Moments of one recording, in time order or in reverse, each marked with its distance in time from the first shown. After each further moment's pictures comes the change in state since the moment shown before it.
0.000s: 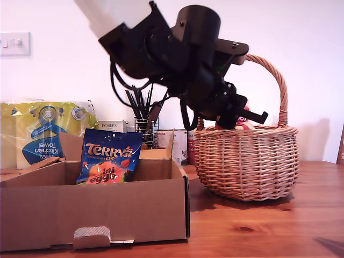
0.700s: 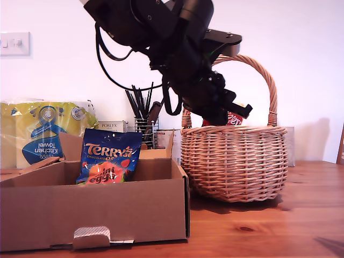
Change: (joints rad) left arm 0.032 -0.112 -0.010 -0.256 0.112 -0.001; right arm 0.000 0.000 0.000 0.000 -0.003 0.000
